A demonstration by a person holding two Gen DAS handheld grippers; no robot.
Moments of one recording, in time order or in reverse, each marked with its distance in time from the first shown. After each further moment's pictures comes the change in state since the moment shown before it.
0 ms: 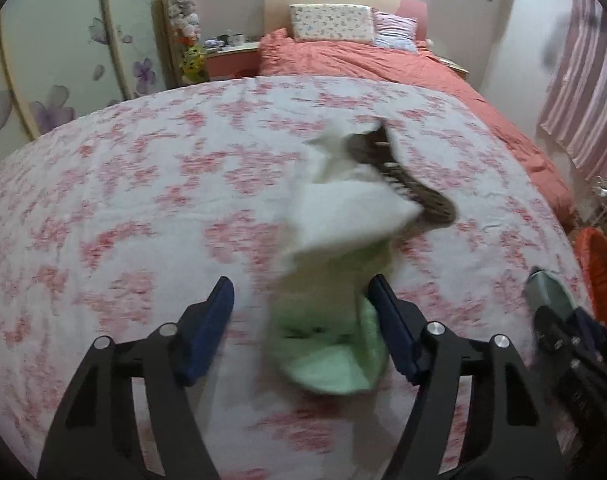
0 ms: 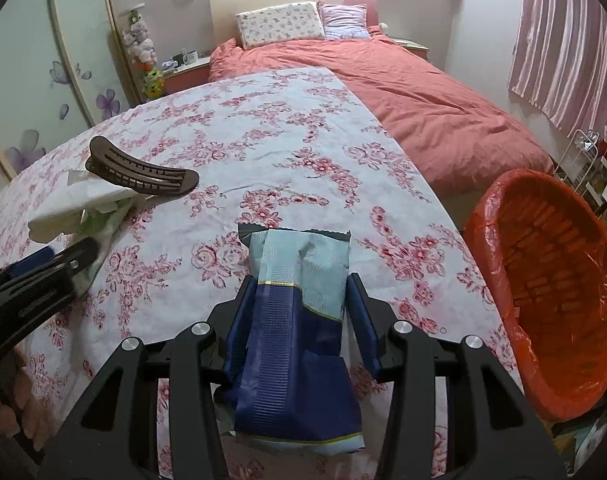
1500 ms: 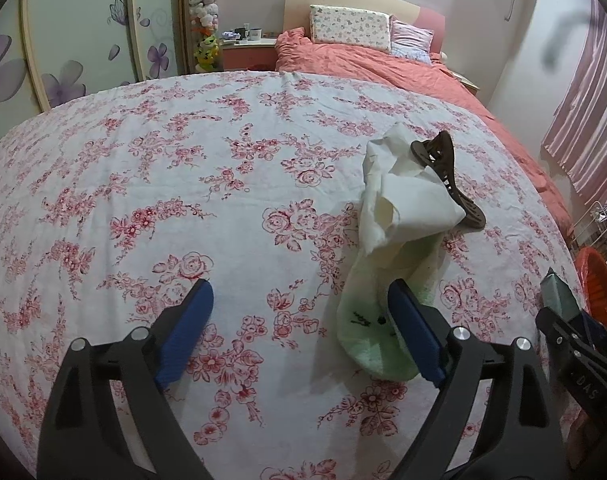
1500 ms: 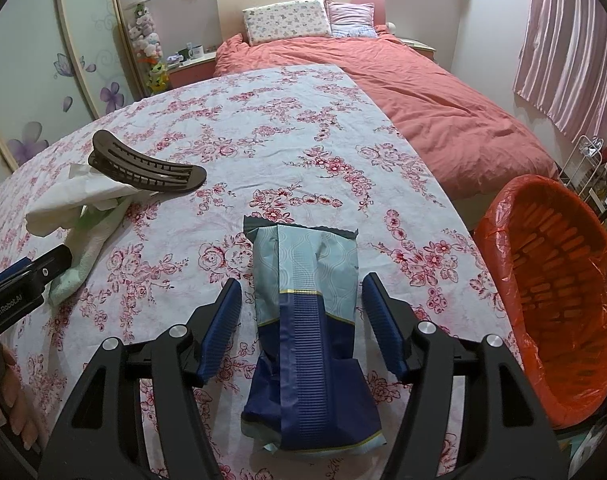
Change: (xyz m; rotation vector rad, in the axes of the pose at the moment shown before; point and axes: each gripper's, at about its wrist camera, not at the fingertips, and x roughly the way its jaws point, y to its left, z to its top) left arm -0.004 0.035 -0.007 -0.085 -0.004 -0.045; right arm 0.005 0.008 0.002 -0.027 0.008 -0.002
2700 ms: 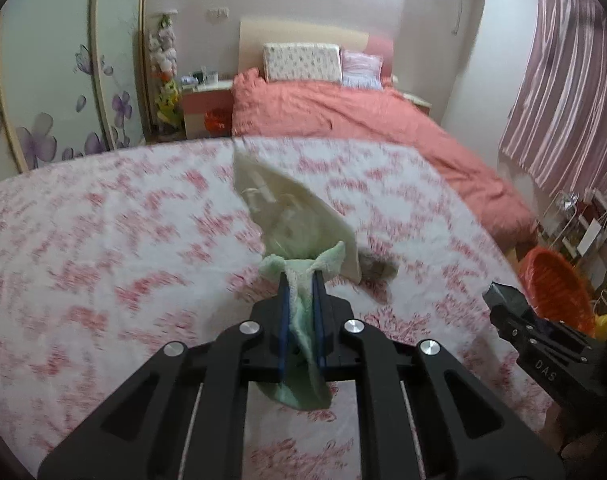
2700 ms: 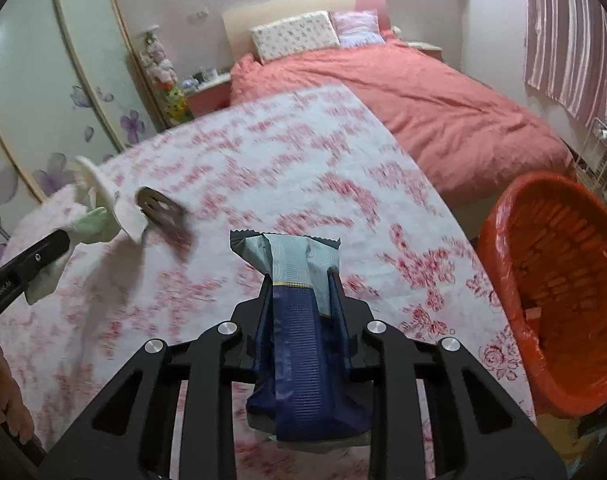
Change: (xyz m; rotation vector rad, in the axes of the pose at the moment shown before) left arm -0.073 -0.018 0.023 0.114 -0.144 -0.116; right arm -0.036 -0.007 0.008 0.062 -0.070 0.134
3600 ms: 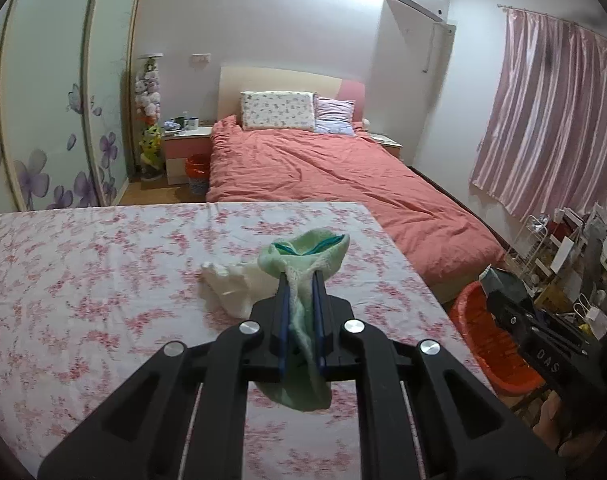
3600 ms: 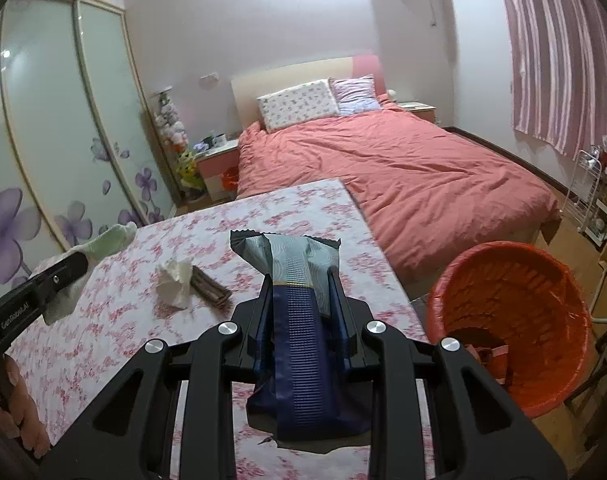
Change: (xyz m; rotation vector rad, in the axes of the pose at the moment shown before) left arm -0.095 -0.049 0.019 0.028 -0.146 -0.091; right arm -0.100 -0.014 0.020 0.021 -0.224 0.000
